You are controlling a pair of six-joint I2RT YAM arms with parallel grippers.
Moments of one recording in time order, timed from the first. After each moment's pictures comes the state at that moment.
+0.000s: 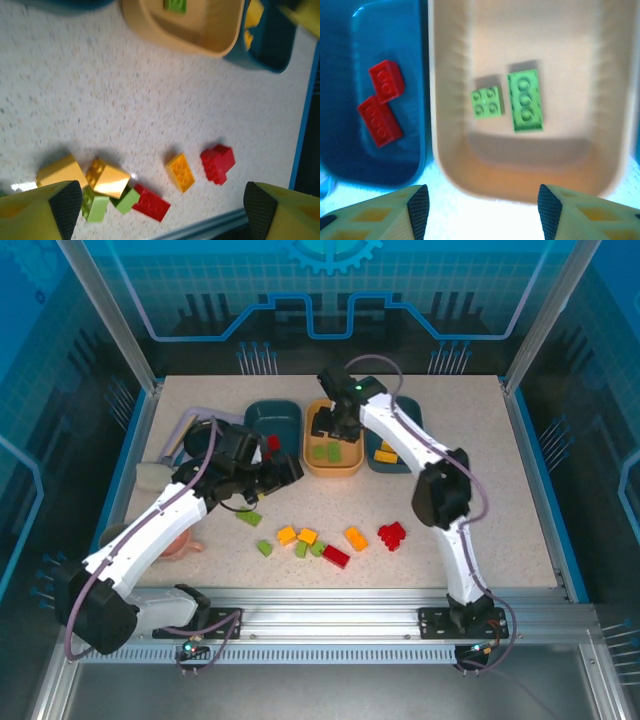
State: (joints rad) left arm -0.49 1.26 1.07 -0.75 0.24 -0.90; right arm 0.59 2.03 1.99 -1.04 0.00 0.66
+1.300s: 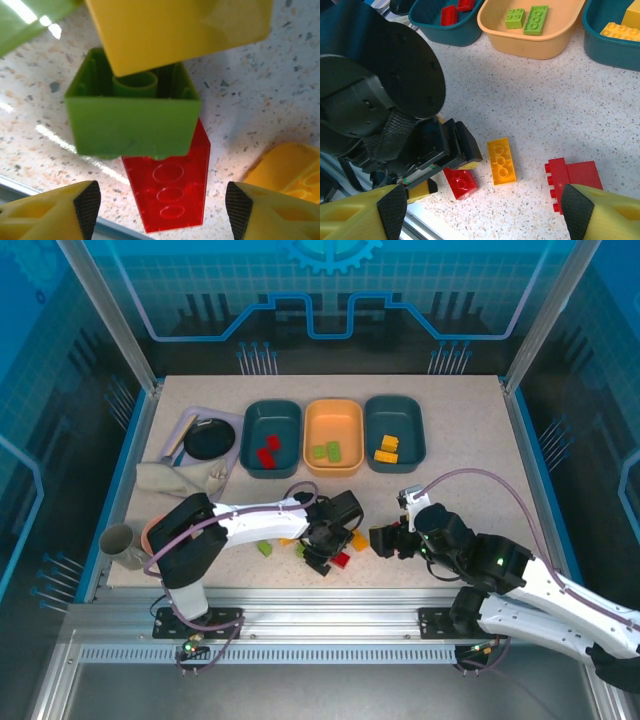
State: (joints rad) left arm -0.98 1.79 1.12 -0.69 0.15 -1.98; right arm 0.98 0.66 0.73 -0.74 0.24 0.57
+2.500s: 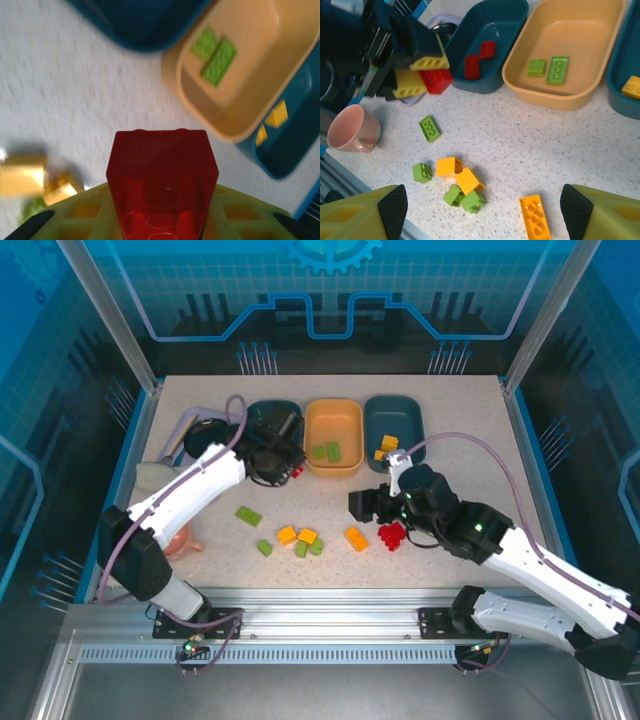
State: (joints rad) left arm -0.51 1.58 1.44 -0.94 -0.05 -1.32; right arm 0.86 0.96 0.98 -0.61 0.12 0.55
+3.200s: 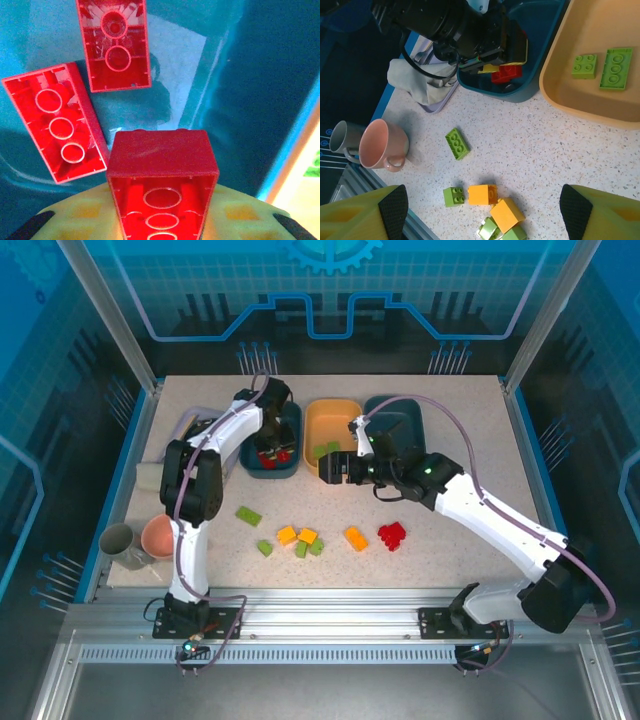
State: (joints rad) left arm -0.28 2.16 1.82 -1.01 0.09 -0.66; right arm 0.71 1.34 1.21 -0.53 -0.16 0.58
